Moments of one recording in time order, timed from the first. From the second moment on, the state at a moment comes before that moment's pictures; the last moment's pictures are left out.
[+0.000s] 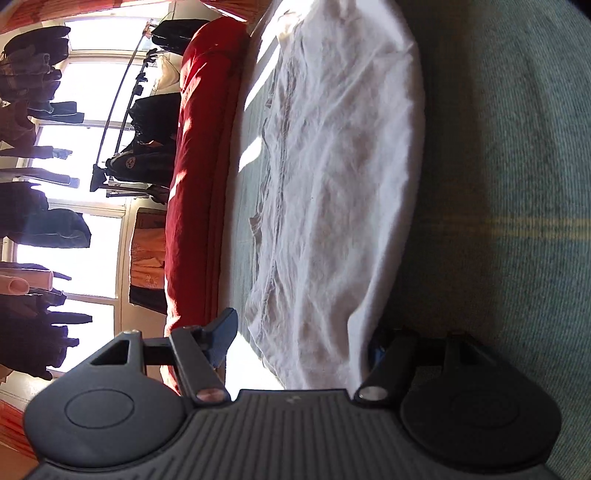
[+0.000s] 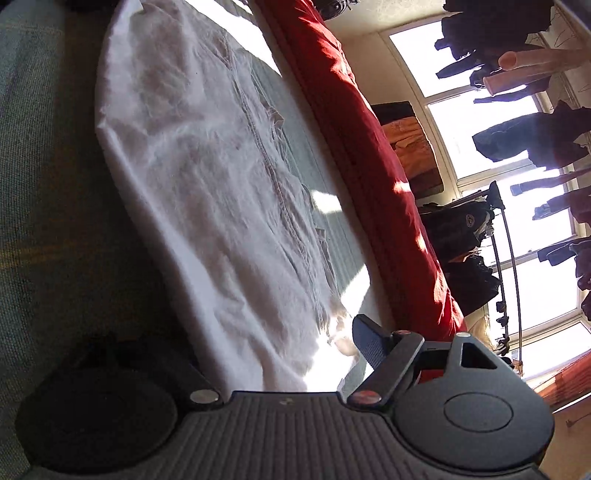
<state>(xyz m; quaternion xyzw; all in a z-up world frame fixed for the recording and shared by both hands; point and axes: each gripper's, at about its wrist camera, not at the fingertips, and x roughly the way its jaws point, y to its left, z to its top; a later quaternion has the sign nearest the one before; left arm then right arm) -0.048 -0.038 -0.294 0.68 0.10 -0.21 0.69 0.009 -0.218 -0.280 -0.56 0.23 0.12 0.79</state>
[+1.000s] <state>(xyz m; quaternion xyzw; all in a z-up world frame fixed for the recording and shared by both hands) -0.126 -0.005 -0.233 0.68 0.14 -0.27 0.67 -0.053 -0.230 -0.205 -0.49 0.33 0.23 0.77</state>
